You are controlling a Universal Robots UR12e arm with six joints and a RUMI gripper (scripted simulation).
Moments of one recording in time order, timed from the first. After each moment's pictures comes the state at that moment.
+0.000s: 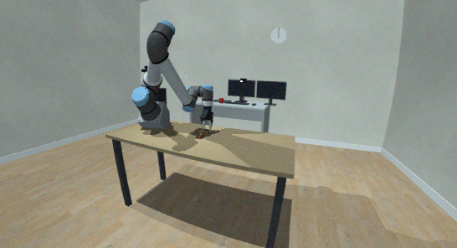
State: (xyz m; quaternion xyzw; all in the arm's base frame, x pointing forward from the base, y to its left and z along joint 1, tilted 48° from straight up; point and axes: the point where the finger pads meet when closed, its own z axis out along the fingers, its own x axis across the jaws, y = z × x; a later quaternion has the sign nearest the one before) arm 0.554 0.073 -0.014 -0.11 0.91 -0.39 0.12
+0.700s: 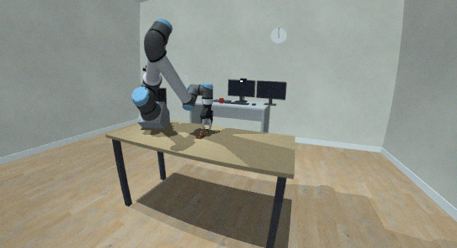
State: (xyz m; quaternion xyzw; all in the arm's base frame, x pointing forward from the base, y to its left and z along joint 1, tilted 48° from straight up) arm 0.549 0.081 -0.005 -0.11 0.91 -0.39 0.12
